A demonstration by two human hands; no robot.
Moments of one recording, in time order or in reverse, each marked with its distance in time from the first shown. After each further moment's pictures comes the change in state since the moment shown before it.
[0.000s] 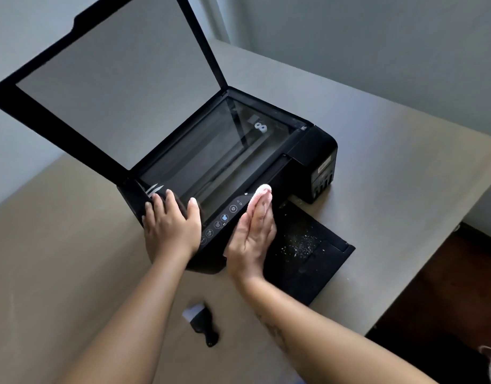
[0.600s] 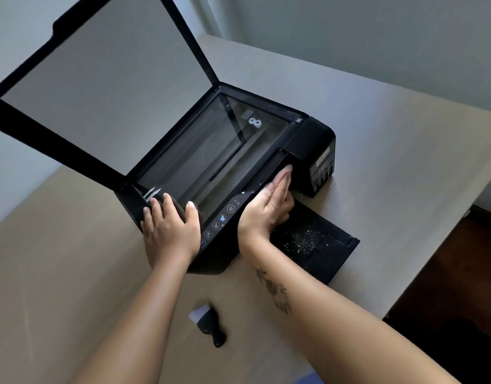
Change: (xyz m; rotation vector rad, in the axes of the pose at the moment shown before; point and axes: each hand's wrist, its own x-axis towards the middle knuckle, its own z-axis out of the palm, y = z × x) left_hand -0.003 0.003 -0.004 0.013 -0.014 0.005; right_hand 0.058 -0.018 0.010 0.187 0.316 0.401
